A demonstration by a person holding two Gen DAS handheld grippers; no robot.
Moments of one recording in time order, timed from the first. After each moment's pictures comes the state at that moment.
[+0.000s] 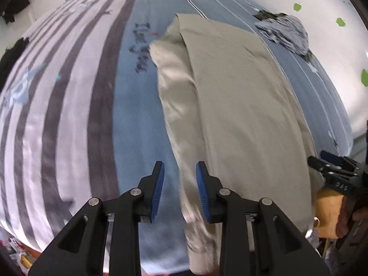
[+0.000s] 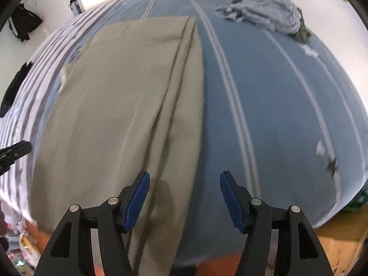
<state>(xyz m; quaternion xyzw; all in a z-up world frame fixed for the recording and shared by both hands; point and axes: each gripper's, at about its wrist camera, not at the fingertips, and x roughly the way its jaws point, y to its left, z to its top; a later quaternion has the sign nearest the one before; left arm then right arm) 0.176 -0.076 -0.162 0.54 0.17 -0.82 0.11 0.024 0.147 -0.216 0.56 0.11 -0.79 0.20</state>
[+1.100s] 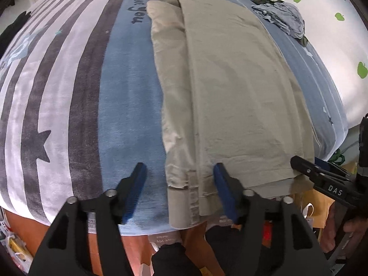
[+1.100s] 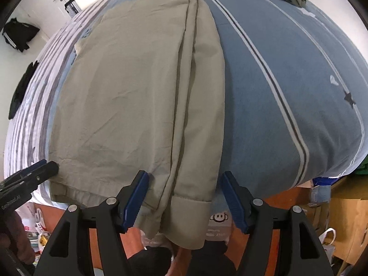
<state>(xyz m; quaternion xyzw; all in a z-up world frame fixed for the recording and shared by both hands) 0.213 -0.038 -0.198 0.56 0.20 -0.80 0.11 0.080 0.166 -0.245 0.61 0.05 -0.77 0.20</state>
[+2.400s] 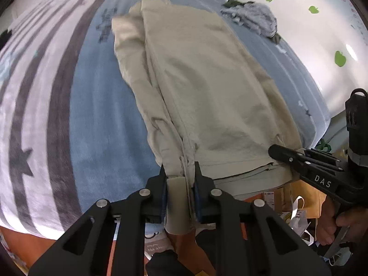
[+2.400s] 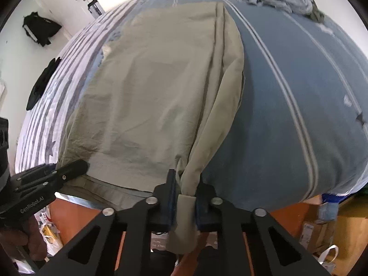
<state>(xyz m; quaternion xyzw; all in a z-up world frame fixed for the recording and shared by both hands) 0.207 -0.008 -0.173 0.52 0.18 -0.83 0.04 0.074 0.169 -0.205 0.57 0.05 -0.78 0.27</state>
